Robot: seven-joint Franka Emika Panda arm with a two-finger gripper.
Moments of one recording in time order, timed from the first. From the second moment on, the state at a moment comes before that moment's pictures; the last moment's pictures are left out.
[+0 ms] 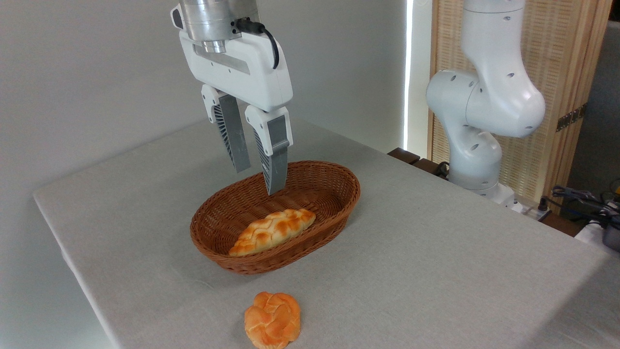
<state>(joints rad) 0.01 -0.02 -0.03 -1.62 0.01 1.61 0.78</state>
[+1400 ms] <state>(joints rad) -0.07 -0.04 -0.05 -1.76 -0.05 1.70 0.77</state>
